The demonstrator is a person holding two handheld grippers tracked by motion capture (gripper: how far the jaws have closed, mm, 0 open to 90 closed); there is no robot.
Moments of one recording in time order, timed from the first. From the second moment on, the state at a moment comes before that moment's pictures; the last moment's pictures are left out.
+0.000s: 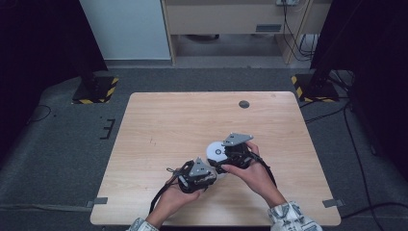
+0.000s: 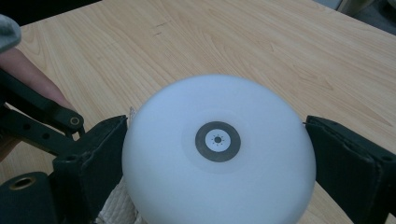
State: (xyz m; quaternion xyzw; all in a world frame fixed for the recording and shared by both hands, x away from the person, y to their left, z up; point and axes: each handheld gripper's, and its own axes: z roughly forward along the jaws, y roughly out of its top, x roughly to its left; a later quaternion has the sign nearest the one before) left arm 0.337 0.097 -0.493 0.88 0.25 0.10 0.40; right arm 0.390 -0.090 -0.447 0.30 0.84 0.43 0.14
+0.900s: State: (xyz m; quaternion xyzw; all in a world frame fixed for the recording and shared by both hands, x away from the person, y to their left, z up) left arm 0.330 0.094 -0.461 0.85 0.23 0.12 0.46; right arm 0.397 -0.113 -0.437 0.32 0.82 0.47 0.10
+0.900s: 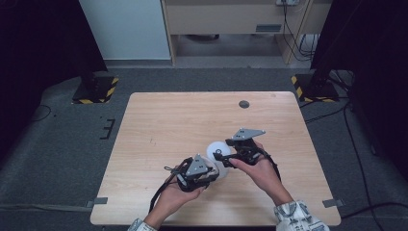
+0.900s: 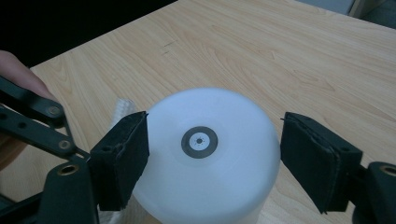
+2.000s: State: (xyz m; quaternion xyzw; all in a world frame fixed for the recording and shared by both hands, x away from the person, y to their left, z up) left arm 0.337 0.080 -0.495 0.87 0.24 0.10 0.42; right arm 0.403 -0.102 -0.445 0.30 0.83 0.45 0.10
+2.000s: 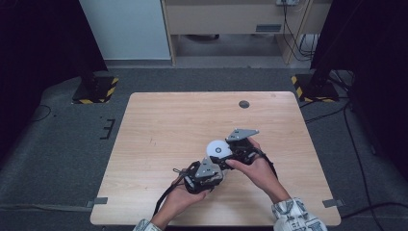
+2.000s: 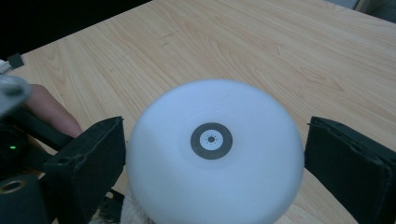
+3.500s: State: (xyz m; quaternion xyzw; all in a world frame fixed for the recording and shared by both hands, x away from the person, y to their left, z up) left arm 0.338 0.072 -0.504 0.86 0.25 0.11 0.43; right arm 0.401 -0.099 -0.448 0.29 0.85 0.43 0.11
